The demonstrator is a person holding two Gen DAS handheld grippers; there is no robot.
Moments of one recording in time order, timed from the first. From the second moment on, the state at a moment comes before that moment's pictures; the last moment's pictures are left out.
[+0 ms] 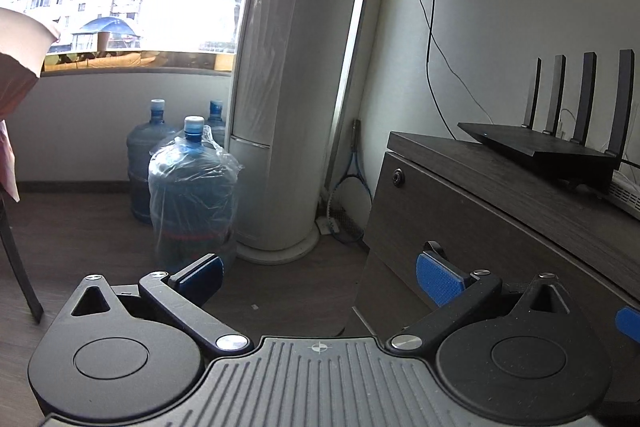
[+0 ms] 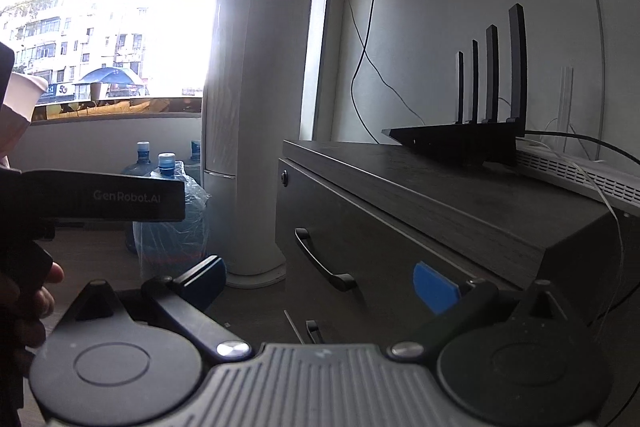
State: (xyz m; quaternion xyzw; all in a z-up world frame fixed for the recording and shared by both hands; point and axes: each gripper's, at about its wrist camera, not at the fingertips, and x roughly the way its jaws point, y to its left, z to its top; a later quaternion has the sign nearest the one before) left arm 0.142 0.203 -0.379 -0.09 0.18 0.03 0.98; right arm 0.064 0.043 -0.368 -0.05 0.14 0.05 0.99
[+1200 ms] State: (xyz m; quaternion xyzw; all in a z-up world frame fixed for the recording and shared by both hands) left arm 0.211 0.126 -0.398 -0.02 0.24 -0.08 0.97; right arm 0.037 0.026 -0.379 -0.10 0.09 -0.02 0.99
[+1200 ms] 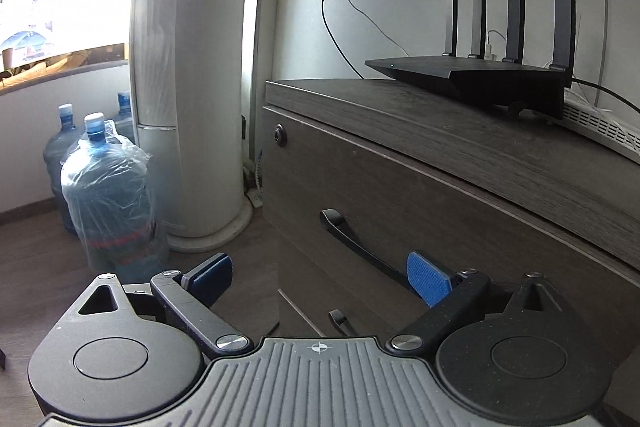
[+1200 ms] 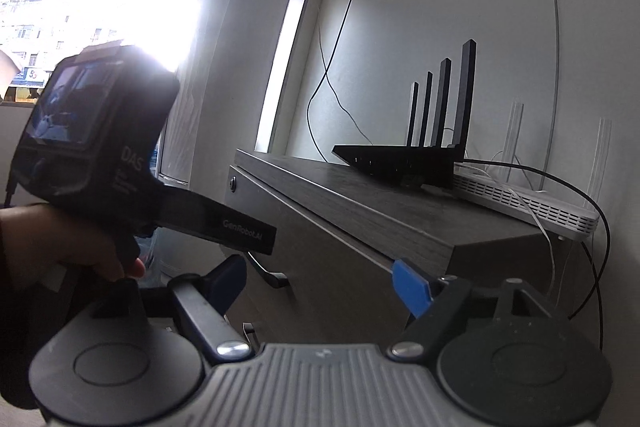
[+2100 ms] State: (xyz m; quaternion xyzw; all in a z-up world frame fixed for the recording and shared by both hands) left arm 0.261 0.101 -0.398 -0.01 0.33 -0.09 0.94; right arm 0.028 0.031 -0.381 -0.10 0.09 -0.03 0.99
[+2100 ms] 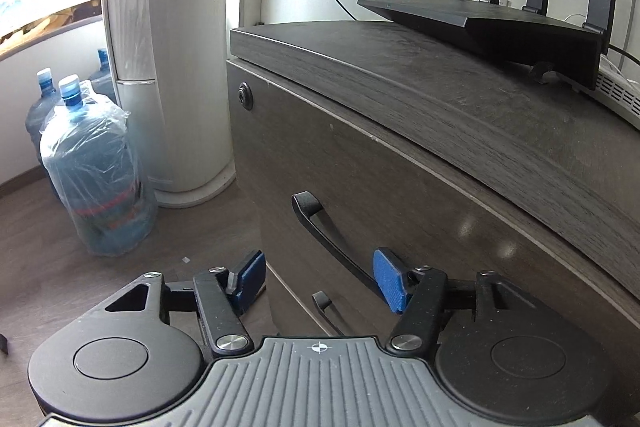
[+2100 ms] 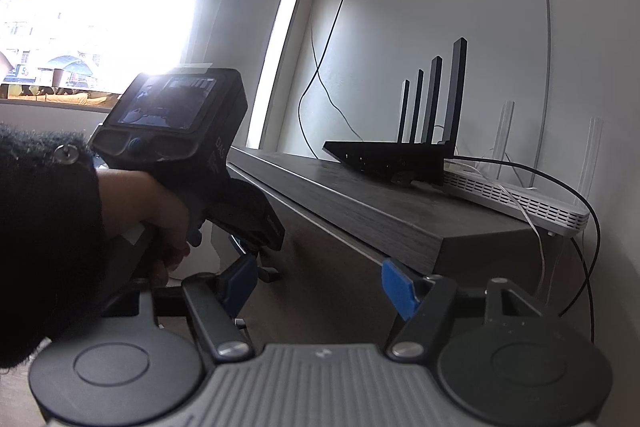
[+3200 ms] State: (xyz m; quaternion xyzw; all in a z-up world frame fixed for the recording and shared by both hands) left arm 0.293 0.127 -0.386 -0.09 0.47 -0.10 0.87; right arm 0.018 0.016 -0.363 -0.08 0.06 -0.03 0.99
